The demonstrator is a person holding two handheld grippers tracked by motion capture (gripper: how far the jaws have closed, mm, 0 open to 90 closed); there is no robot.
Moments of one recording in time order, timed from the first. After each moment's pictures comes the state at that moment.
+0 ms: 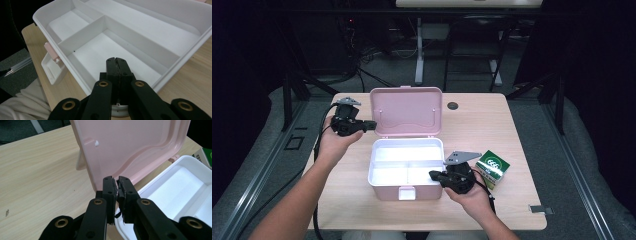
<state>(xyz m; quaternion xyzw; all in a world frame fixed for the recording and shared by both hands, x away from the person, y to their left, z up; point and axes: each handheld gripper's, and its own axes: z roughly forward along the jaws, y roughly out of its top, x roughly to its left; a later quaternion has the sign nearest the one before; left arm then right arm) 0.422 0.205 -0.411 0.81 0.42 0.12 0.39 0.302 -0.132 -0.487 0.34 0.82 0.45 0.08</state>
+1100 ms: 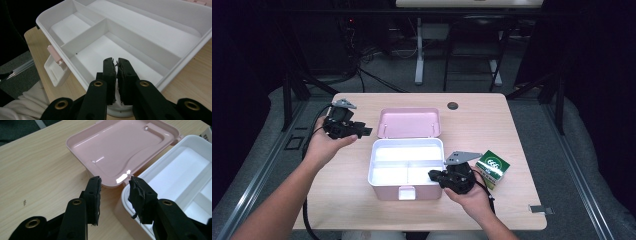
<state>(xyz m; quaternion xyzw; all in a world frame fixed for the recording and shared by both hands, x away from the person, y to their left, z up) 0.410 0.217 -0.402 0.84 0.40 0.13 0.35 0.300 -0.132 -0.486 0.34 0.81 0.46 0.08</state>
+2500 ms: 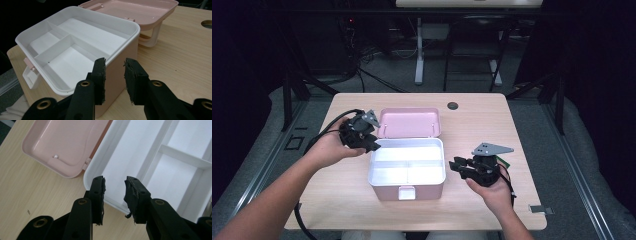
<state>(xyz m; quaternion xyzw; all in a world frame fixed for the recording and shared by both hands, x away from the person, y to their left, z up) 0.383 0.160 -0.387 0.95 0.21 0.12 0.20 0.306 -0.190 -0.467 0.39 0.77 0.48 0.13</state>
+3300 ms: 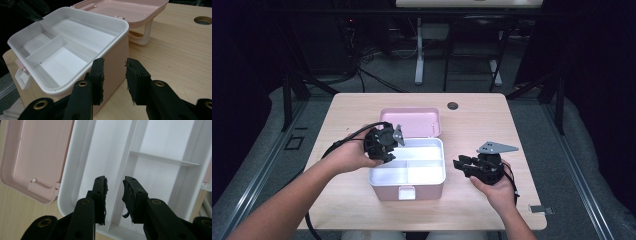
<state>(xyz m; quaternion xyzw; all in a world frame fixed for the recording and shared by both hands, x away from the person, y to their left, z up) 0.364 0.102 -0.401 0.98 0.10 0.14 0.12 0.312 -0.202 -0.471 0.41 0.76 0.48 0.13</state>
